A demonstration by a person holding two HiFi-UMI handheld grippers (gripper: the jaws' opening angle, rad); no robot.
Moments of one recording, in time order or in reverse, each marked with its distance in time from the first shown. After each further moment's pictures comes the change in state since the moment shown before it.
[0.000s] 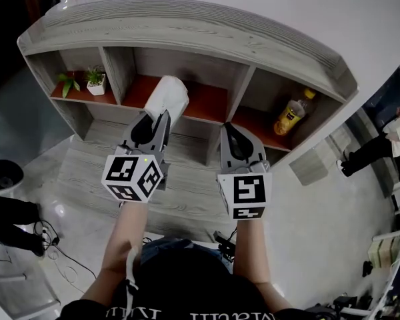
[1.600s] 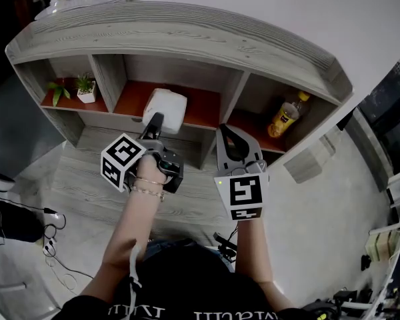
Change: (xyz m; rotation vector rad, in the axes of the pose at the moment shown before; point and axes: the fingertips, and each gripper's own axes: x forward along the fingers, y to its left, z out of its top) left arm 0.028 0.047 -0.088 -1.187 0.076 0.281; right arm 0.010 -0.007 -0.003 -0.077 0.030 0.006
